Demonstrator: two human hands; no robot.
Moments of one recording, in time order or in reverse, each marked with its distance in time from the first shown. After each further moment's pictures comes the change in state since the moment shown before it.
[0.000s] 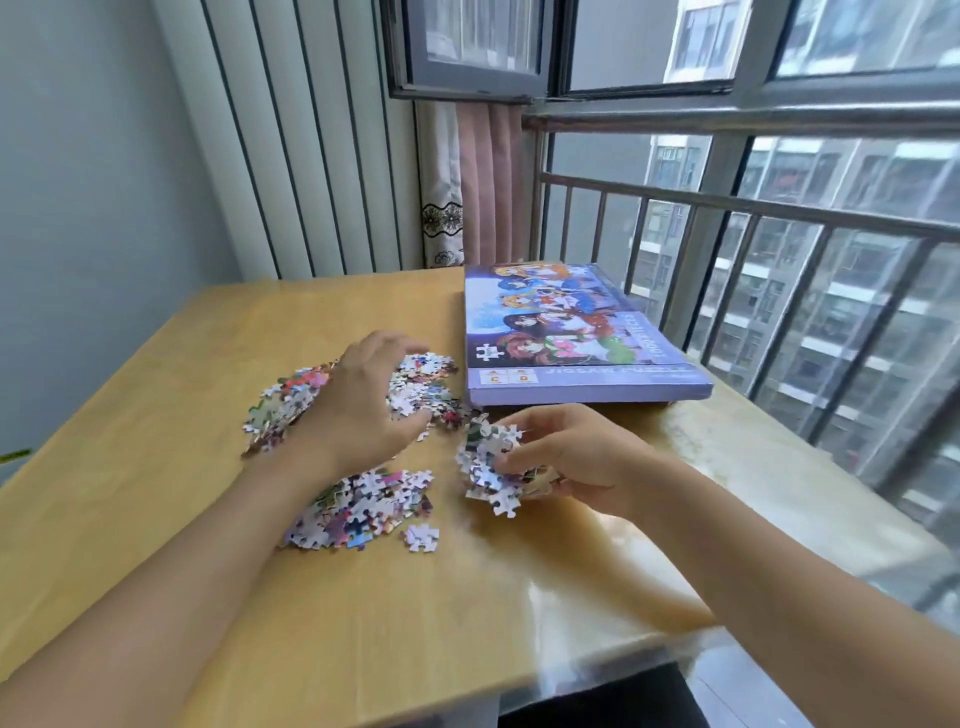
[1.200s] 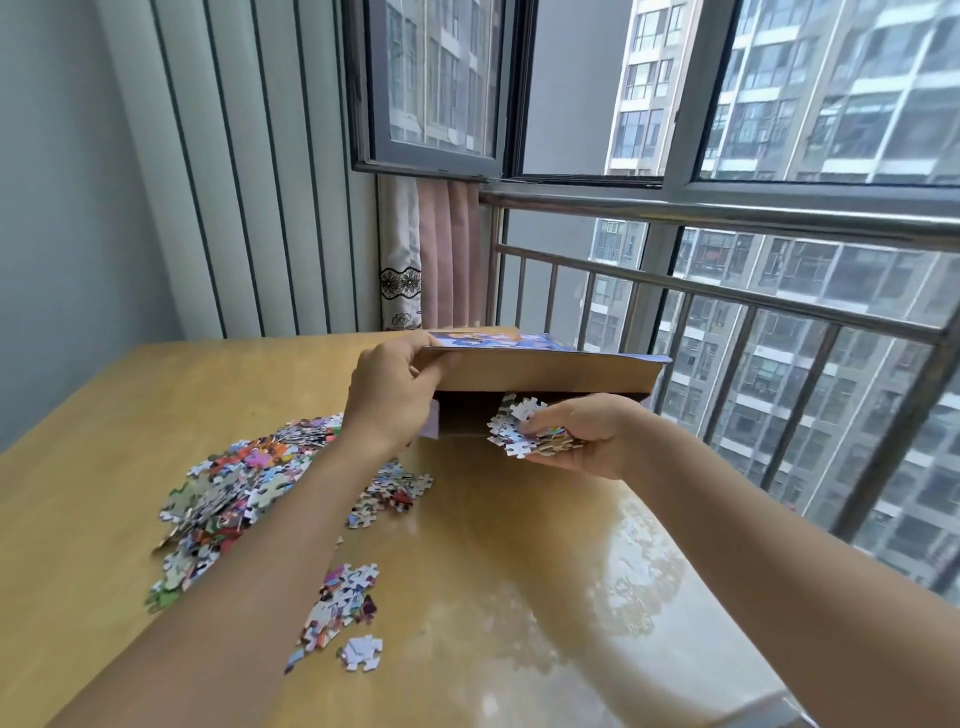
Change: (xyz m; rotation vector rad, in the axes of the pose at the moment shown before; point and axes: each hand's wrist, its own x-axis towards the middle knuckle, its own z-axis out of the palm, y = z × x) left_hand 0.109 0.042 0.031 -0.436 0.299 -0.070; right_hand 0.025 -0.077 -0.064 0.192 0.327 0.133
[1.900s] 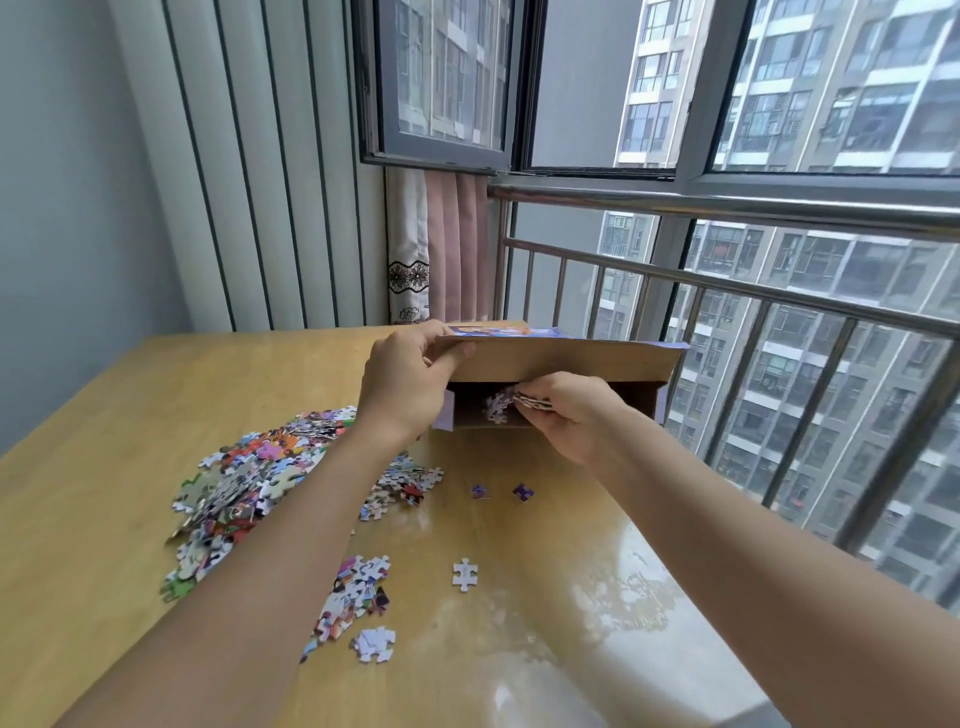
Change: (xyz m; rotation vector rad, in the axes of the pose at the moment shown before) left_hand 0.001 0.004 0.001 -0.011 0.014 0.003; right_hand 0.033 0.000 0.030 0.401 0.131 -0.184
